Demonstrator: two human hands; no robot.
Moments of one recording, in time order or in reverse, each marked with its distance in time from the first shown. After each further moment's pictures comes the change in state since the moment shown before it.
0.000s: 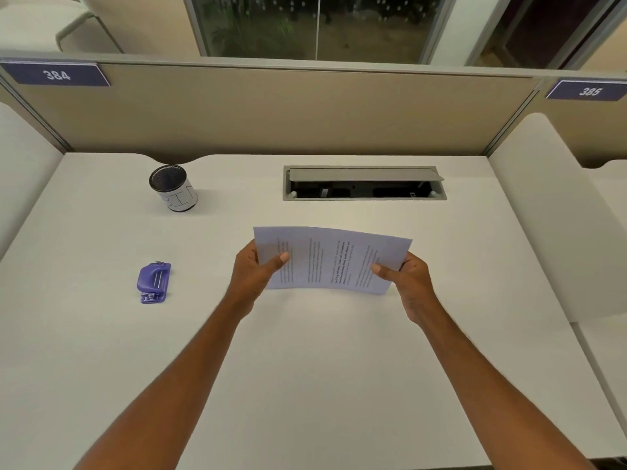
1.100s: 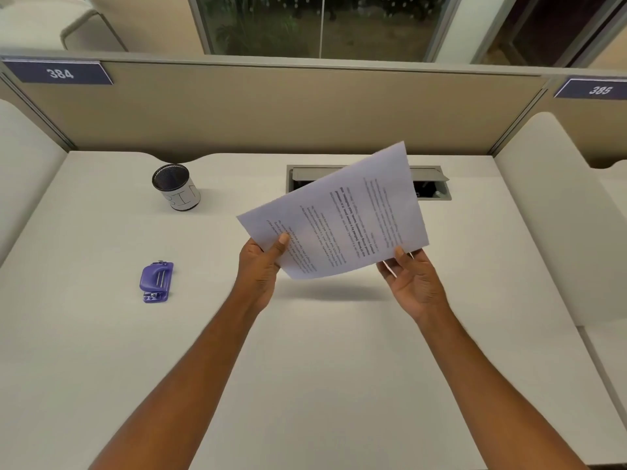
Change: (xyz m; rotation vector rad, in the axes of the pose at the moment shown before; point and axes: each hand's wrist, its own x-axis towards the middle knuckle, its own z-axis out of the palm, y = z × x) left_hand 0.003 0.023 0.022 -0.524 0.015 -0.023; right_hand 0.000 -0.014 0.006 0.638 -0.062 0.119
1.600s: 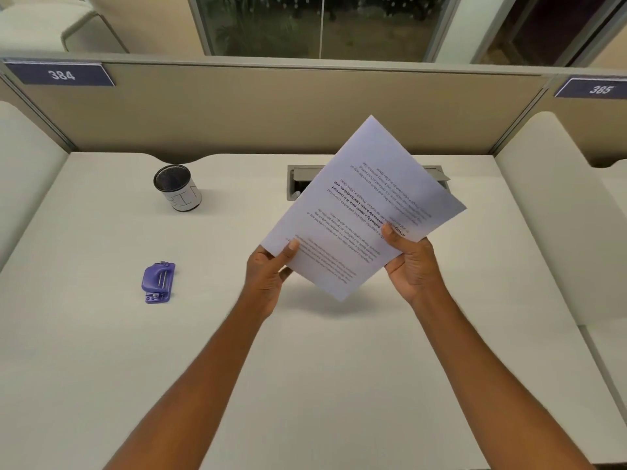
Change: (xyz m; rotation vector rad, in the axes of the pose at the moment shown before) left_hand -0.005 -0.016 -0.005 -0.013 -0.012 -0.096; right_hand 0.000 -0.017 0.054 -0.077 -0.112 -0.162
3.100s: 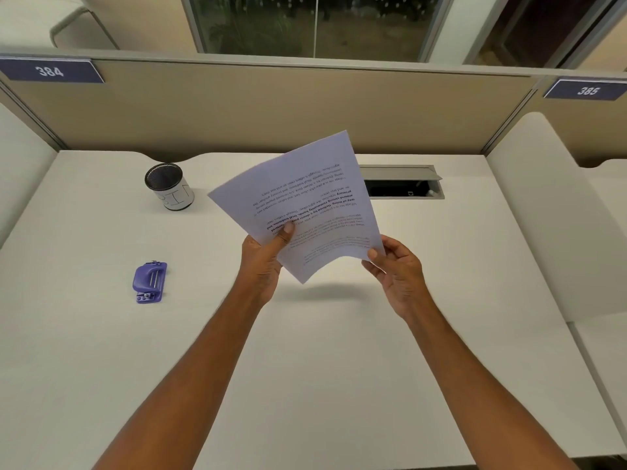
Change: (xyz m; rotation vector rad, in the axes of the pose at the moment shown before) left_hand -0.008 0.034 0.038 0.001 -0.048 0.161; right_hand -0.009 0.026 -0.036 -0.215 0.077 0.099
